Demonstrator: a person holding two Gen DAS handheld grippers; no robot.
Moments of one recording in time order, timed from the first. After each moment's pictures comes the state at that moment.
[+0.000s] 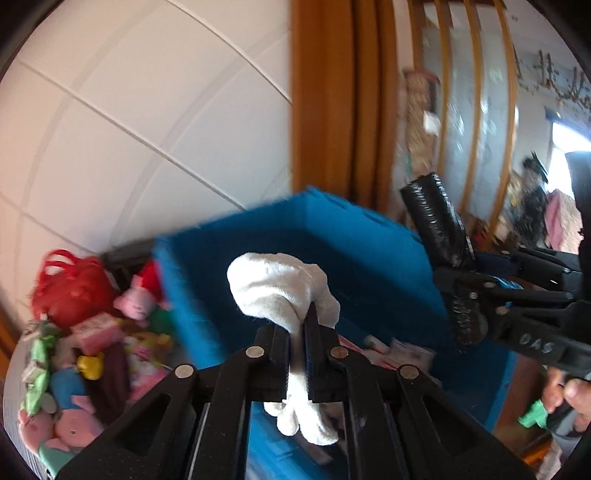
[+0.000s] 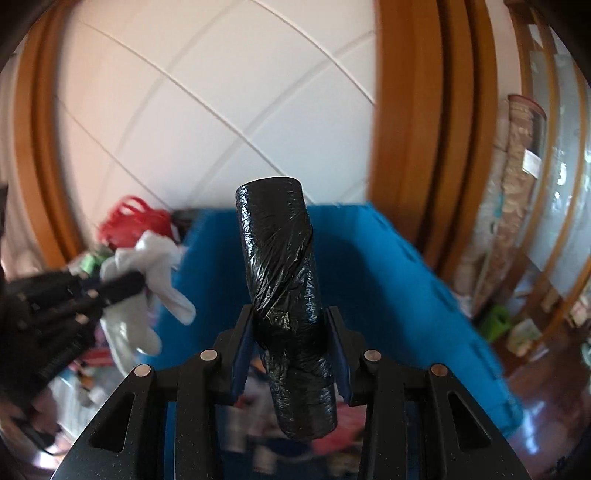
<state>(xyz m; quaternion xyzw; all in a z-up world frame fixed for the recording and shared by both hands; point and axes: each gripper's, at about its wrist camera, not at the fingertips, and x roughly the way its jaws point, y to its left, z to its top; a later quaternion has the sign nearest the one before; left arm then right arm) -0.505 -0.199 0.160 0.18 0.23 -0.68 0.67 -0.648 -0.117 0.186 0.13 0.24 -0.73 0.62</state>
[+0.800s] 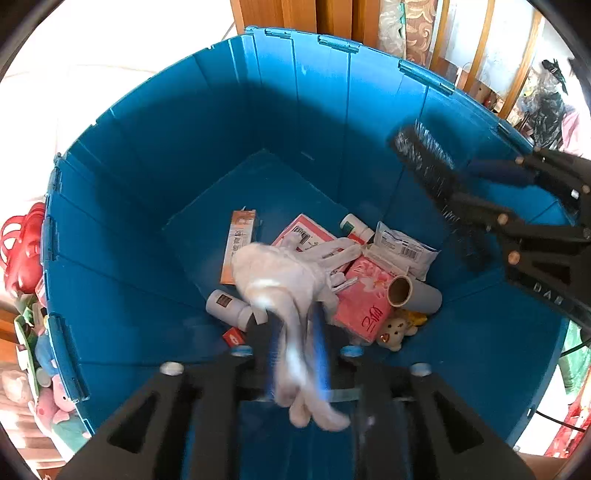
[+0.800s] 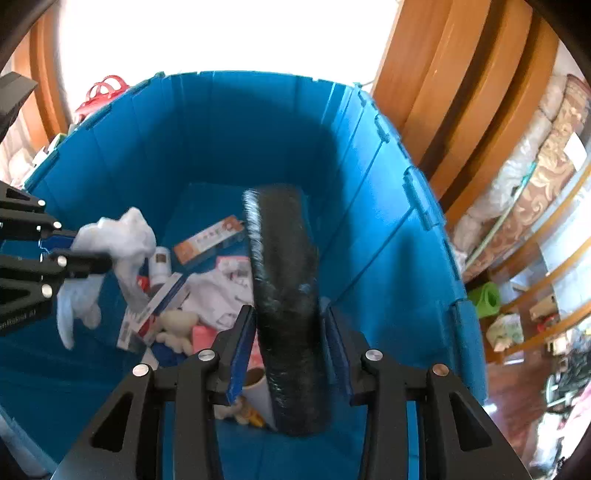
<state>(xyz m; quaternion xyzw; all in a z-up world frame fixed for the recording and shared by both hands) -0.595 -0.305 0.068 0.40 0.38 -0.60 0.58 -0.791 -0.143 0.102 0.18 0.42 -0.65 0.60</state>
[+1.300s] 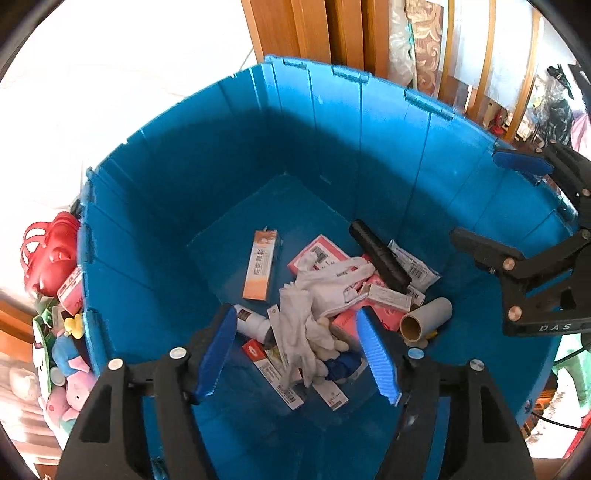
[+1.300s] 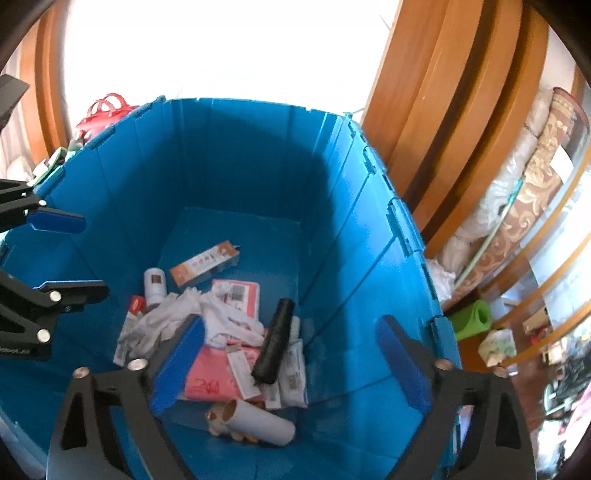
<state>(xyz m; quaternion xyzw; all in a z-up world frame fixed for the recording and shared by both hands) -0.595 -0.280 0.095 0.37 0.33 -0.60 0.63 -0.786 -0.135 0.119 0.14 0.39 -0.67 0.62</state>
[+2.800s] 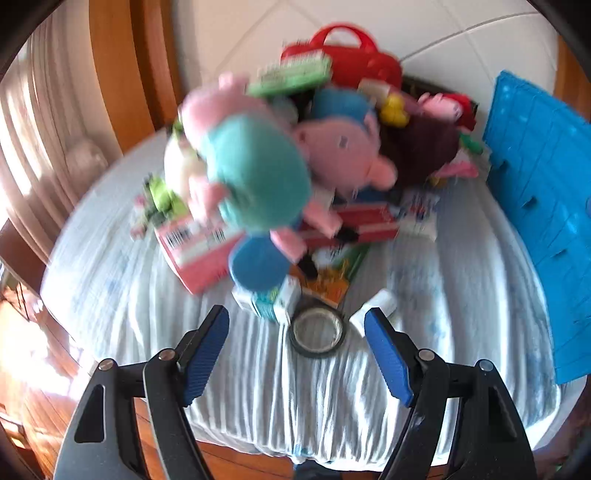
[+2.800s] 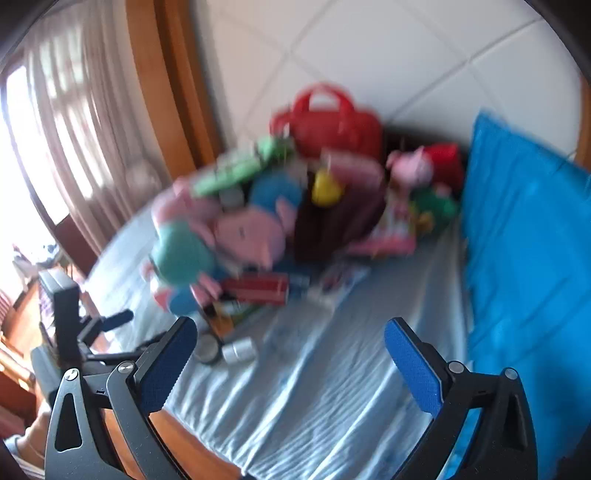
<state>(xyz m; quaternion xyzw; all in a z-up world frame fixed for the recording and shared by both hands) -0.227 0.076 -0.137 0.14 0.43 -0.35 0.82 -0.359 -0.156 -0.042 0.17 0.35 -0.48 0.79</state>
